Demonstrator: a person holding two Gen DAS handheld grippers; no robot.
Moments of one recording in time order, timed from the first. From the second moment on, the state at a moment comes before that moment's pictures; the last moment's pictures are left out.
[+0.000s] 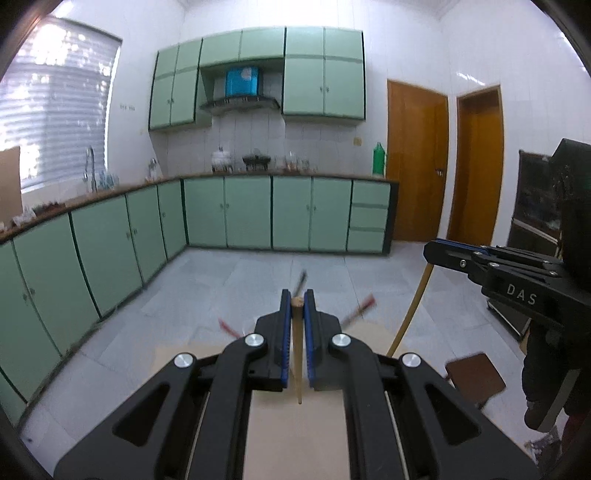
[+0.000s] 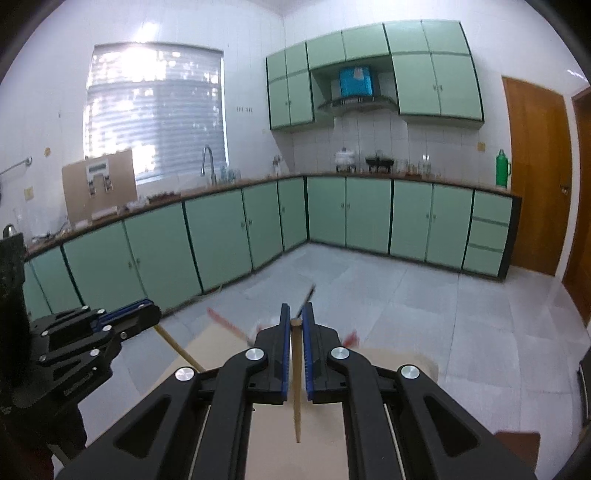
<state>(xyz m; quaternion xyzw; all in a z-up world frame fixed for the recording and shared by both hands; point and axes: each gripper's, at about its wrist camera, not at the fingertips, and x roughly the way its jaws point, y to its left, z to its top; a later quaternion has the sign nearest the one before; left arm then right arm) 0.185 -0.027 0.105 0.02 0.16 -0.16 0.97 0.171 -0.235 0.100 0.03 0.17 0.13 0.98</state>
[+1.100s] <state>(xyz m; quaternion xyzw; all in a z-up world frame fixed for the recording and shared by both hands) 0.323 -0.040 0.062 0.01 0.21 -0.14 0.97 0.316 -0.243 0.029 0.07 0.23 0.09 0.97</state>
